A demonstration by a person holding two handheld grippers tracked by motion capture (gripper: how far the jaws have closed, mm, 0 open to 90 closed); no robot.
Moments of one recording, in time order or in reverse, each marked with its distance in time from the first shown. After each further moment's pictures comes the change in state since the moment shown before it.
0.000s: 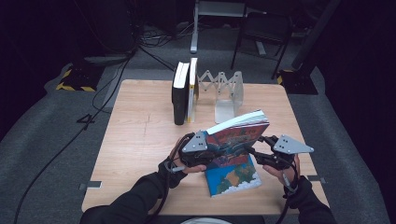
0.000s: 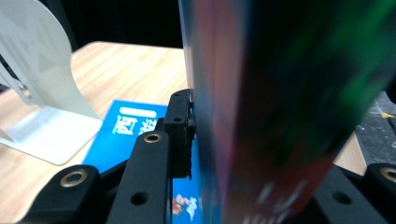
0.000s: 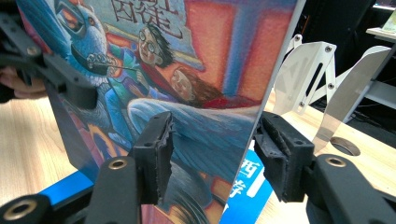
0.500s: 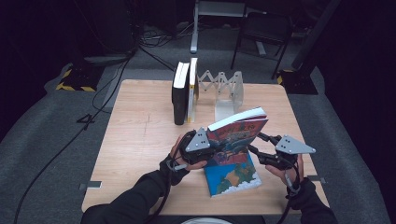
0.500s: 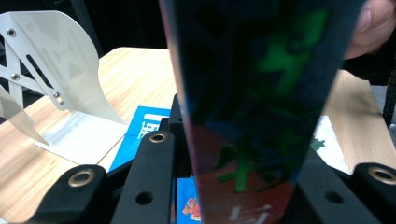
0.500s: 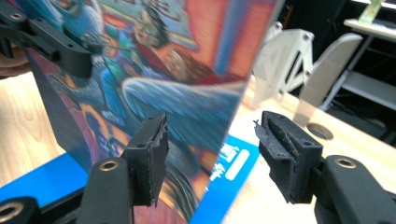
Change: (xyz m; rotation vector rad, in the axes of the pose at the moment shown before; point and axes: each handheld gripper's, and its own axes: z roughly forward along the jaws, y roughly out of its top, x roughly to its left) left arm 0.004 0.006 0.004 0.024 0.067 0.029; right arm -0.006 -0.004 -0.006 0.044 -0.074 -0.002
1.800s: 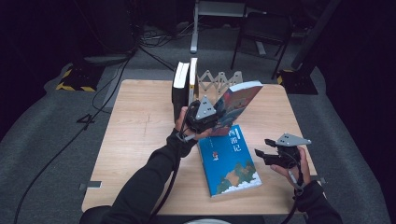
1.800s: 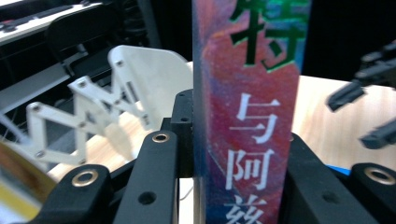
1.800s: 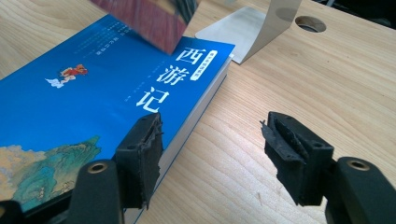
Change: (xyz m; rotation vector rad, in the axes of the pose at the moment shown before) left arm 0.066 0.045 0.019 0.001 0.253 -0.031; right arm -0.026 -0.032 0.006 0.311 -0.042 0.147
